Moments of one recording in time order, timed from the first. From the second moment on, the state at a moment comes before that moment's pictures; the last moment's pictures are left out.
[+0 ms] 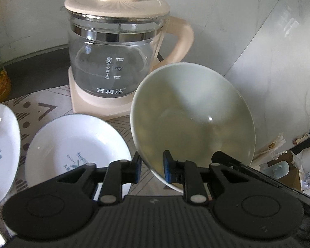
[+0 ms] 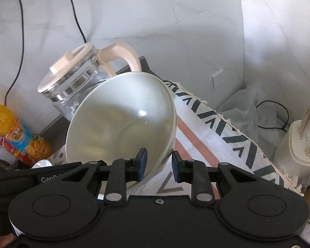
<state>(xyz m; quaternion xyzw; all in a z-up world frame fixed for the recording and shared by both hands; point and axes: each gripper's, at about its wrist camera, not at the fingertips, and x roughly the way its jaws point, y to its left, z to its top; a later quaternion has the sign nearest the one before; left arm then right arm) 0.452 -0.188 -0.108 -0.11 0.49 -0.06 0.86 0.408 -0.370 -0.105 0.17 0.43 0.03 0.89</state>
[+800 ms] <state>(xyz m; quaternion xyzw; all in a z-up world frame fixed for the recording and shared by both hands) 0.371 -0.170 -0.071 -0.13 0.45 -0.02 0.88 0.356 -0.356 -0.069 0.15 0.41 0.11 0.89</state>
